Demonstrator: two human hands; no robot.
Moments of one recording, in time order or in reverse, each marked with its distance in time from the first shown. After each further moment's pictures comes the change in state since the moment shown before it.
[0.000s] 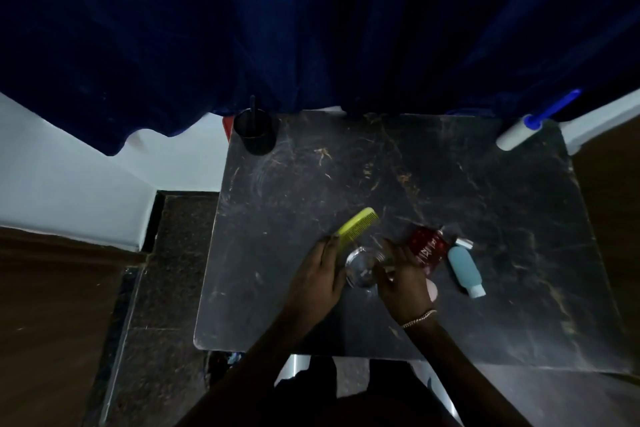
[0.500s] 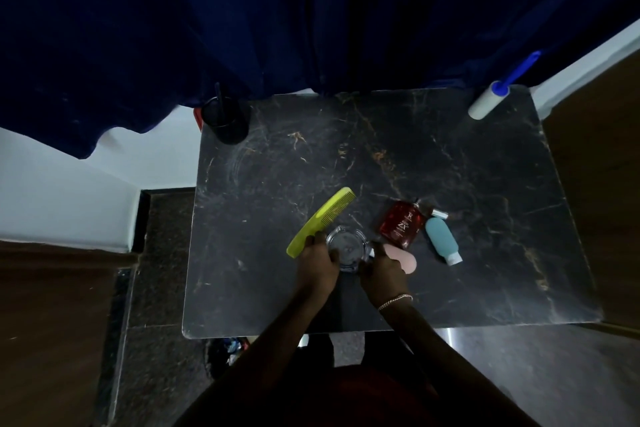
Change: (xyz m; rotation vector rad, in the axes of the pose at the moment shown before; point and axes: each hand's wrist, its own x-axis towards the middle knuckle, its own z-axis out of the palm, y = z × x) left_hand 0.016 0.047 0.033 -0.103 -0.108 -0.387; right_hand -0.028 0.026 0.019 -0.024 -0.154 0.412
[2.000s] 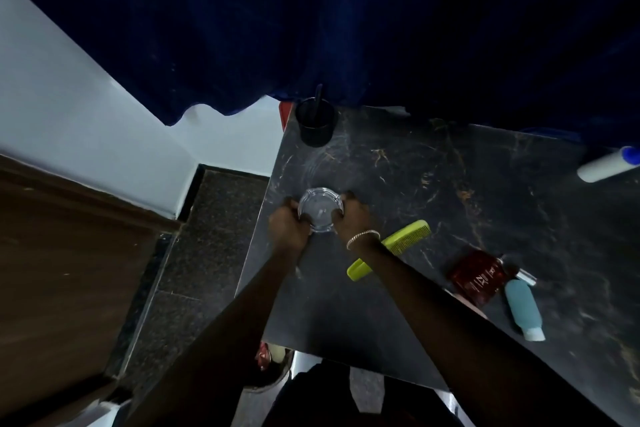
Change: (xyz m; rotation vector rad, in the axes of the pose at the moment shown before) left_hand 0.083 -0.110 -0.149 -0.276 0.395 -0.216; right_hand 0.108 -0.201 0.099 -0.164 -0.122 -0.301
